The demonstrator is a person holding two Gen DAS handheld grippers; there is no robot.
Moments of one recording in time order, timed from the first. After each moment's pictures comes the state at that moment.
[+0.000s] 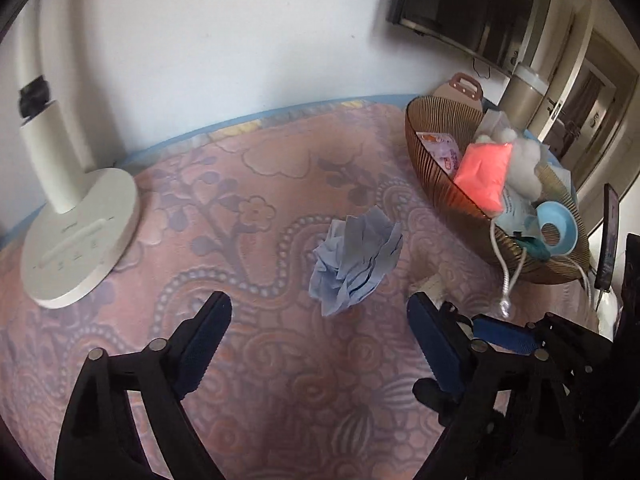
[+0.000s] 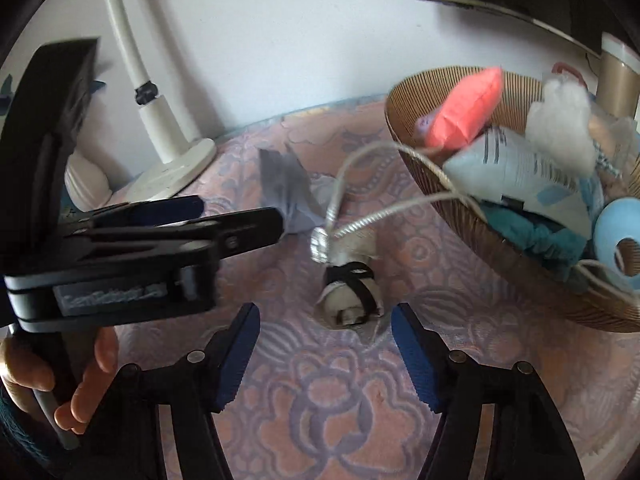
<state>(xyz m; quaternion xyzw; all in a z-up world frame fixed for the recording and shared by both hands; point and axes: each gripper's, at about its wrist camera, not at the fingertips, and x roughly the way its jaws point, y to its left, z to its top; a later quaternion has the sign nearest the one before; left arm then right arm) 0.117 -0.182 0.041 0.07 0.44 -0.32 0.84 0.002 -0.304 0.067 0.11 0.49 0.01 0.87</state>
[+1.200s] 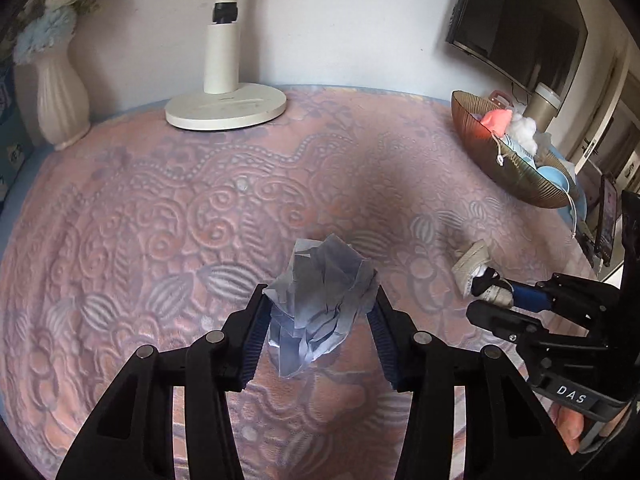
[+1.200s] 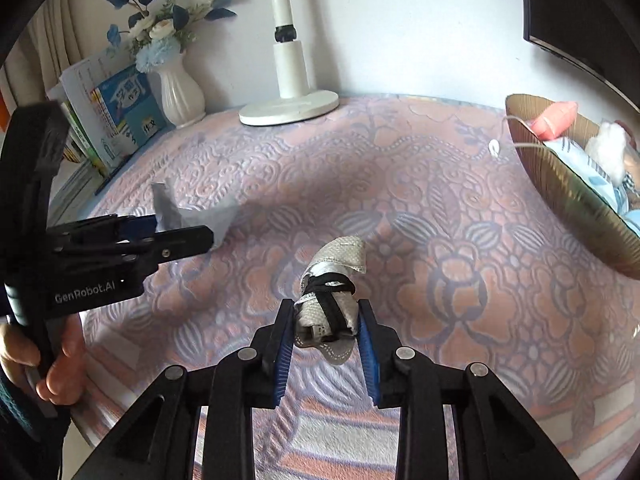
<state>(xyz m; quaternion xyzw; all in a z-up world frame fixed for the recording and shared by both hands) -0.019 -0.035 0.029 0.00 0.42 -0.21 0.88 -0.091 -0.234 0.081 0.01 0.48 0.13 0.87</state>
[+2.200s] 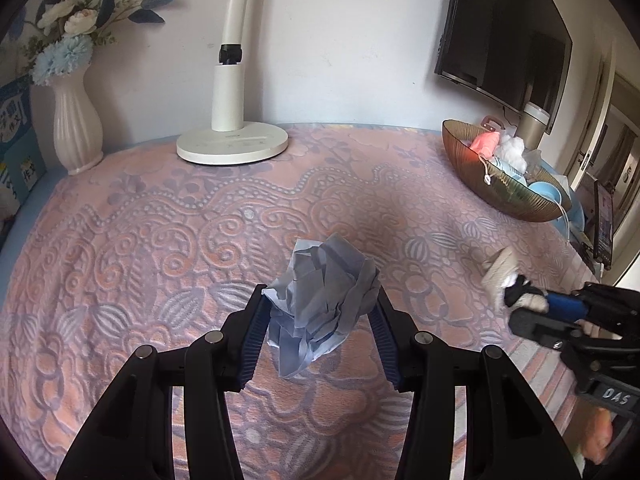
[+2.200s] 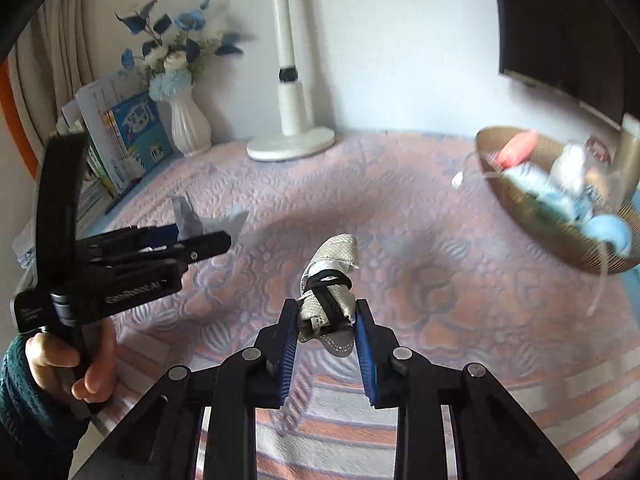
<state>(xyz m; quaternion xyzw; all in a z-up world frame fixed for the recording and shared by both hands) -0.036 -0.036 0.043 0.01 0.36 -0.20 0.91 -0.128 -0.240 0.121 0.01 0.42 0.12 0.90</state>
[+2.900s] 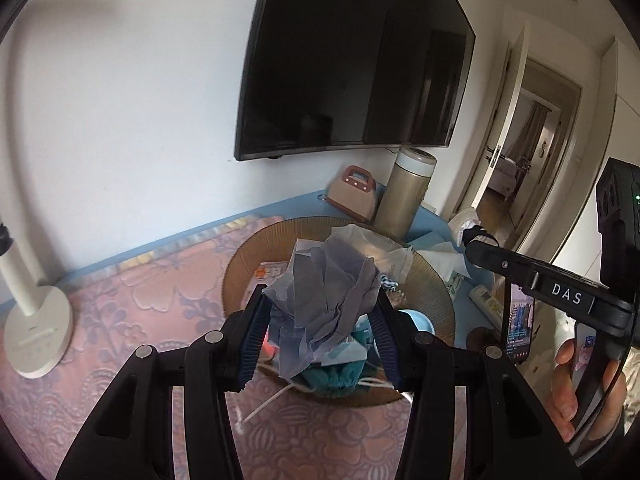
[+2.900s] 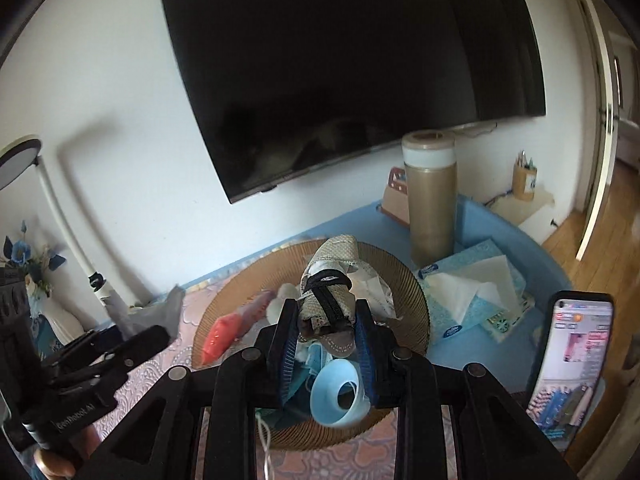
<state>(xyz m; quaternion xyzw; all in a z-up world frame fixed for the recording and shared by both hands) 0.040 -0.282 0.150 0.02 0.31 -0.39 0.87 -0.048 -0.495 0.214 0.15 0.34 -0.12 0.92</state>
